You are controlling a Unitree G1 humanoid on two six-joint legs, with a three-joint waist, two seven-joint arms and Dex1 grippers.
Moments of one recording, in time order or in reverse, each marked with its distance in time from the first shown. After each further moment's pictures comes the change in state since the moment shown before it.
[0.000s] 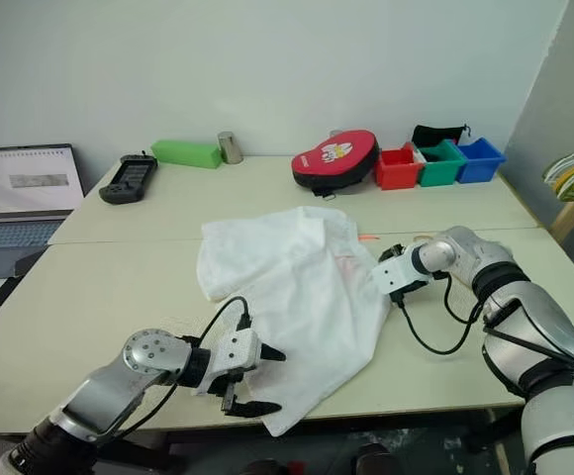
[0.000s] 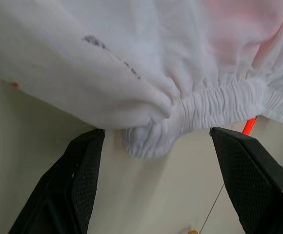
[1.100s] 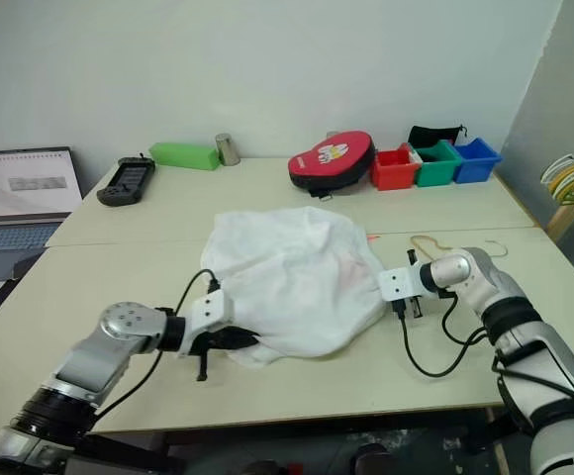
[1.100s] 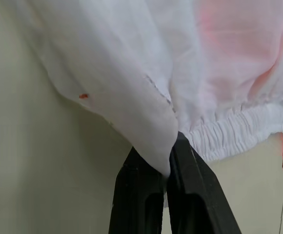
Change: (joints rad) left arm -0.139 0.037 0.133 0.335 0.013 -0.114 -0.014; right arm 0.363 -0.103 -0.332 -0.526 0.168 0.311 0.306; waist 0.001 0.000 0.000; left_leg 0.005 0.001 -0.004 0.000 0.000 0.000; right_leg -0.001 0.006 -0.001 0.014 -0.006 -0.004
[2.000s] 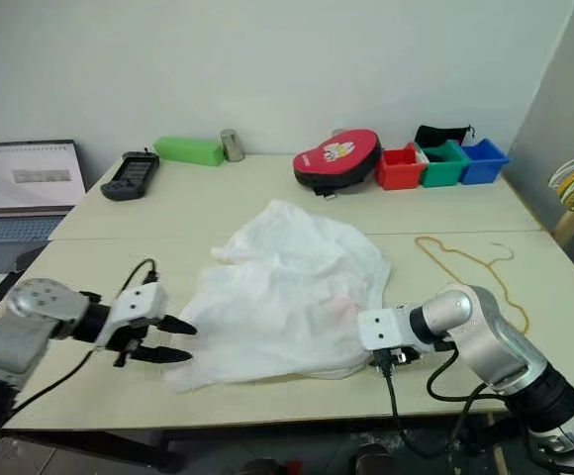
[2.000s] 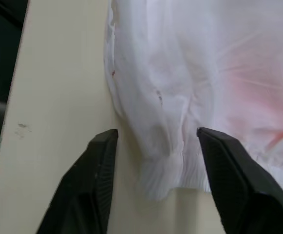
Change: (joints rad) left arm 0.089 0.337 0.168 0.010 -0.098 -0.068 -0.357; right arm 0.339 -0.160 -0.043 -1.008 0.187 0.776 0.251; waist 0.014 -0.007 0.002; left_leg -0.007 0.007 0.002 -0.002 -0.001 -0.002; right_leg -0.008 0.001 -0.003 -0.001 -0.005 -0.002
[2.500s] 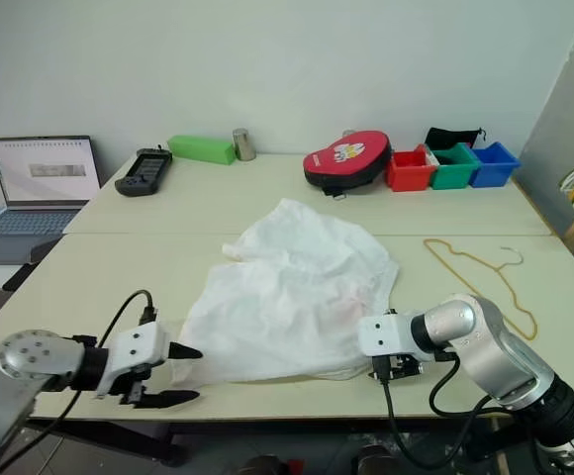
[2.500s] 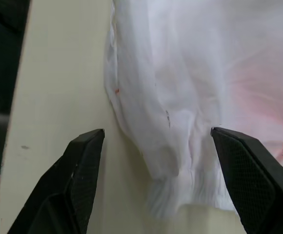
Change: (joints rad) left arm 0.307 -0.178 0.078 -0.310 0.082 0.011 0.340; right arm 0.039 0.018 0.050 0.016 -0.041 0.044 -0.135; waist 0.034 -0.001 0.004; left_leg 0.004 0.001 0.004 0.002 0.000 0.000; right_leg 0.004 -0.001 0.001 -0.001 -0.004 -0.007
